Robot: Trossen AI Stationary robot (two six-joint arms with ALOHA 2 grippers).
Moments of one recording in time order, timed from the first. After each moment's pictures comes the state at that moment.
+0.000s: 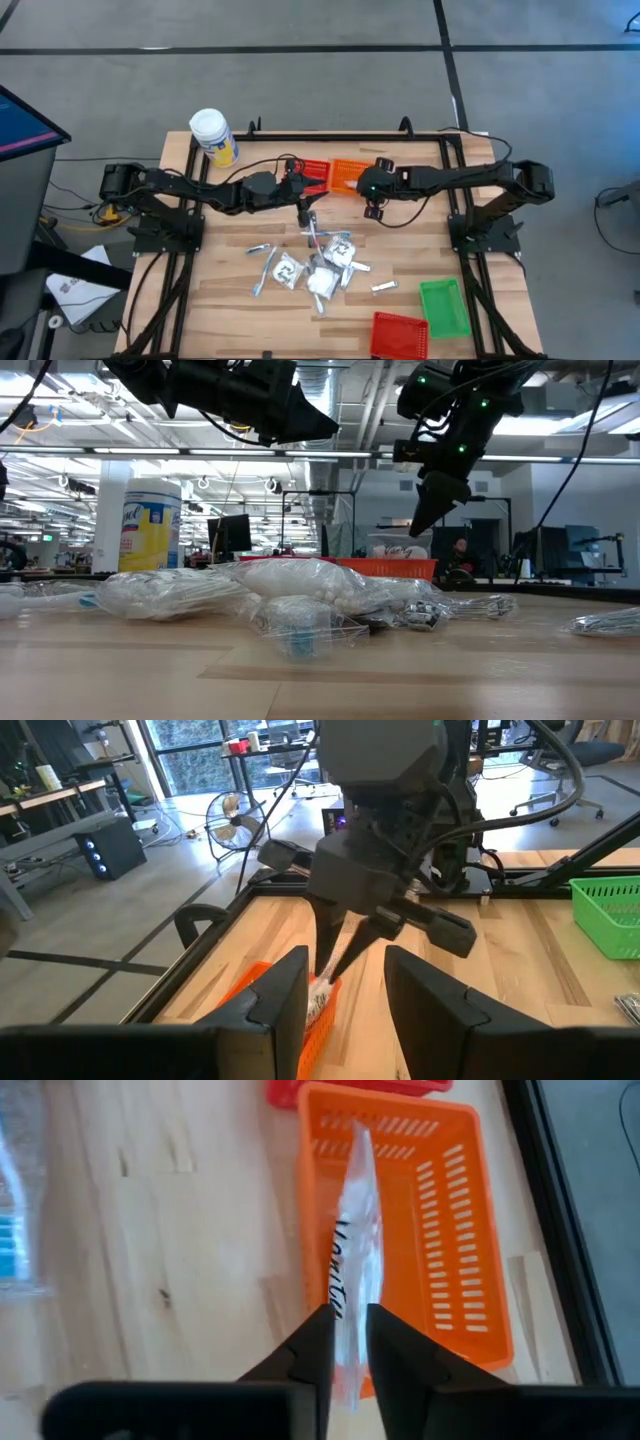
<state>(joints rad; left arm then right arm) 0.05 1.46 0.77 0.54 -0.26 0.12 -0.16 1.48 0.92 -0.49 0.34 -0.11</state>
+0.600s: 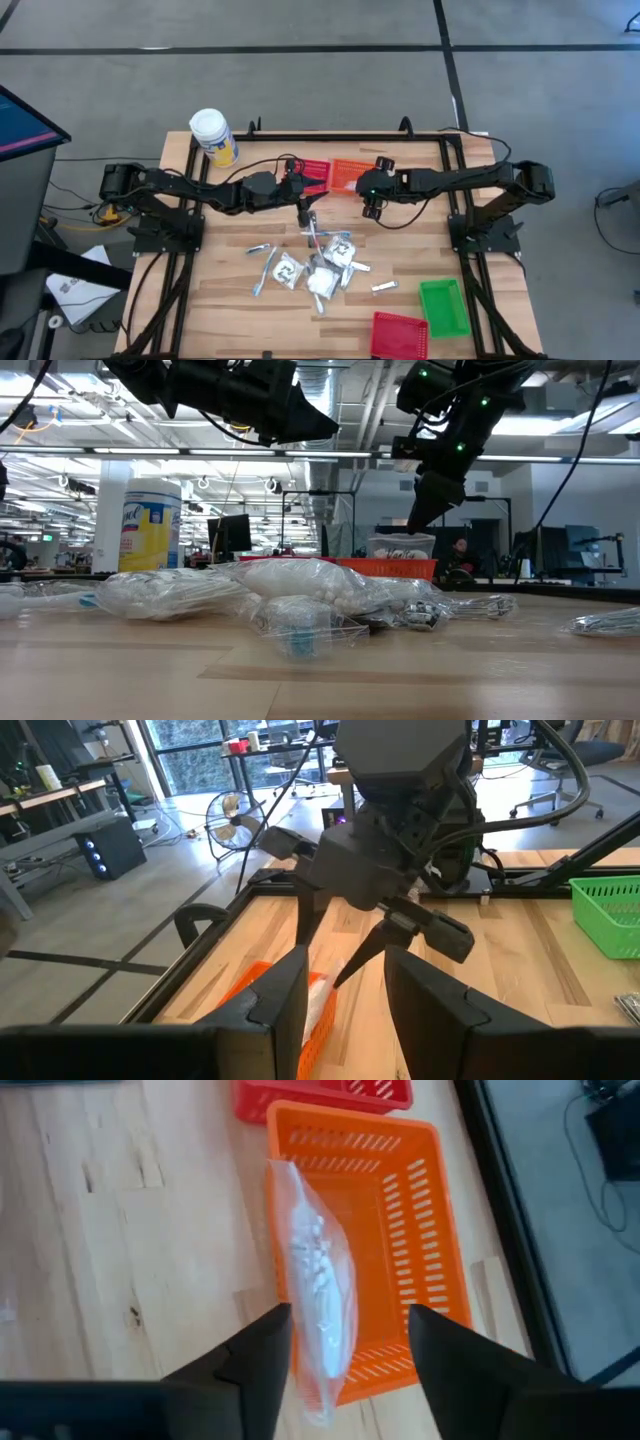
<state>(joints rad) 0.05 1.46 0.77 0.54 -0.26 0.12 -0.12 1.48 0.92 -0.46 0.45 -0.10</state>
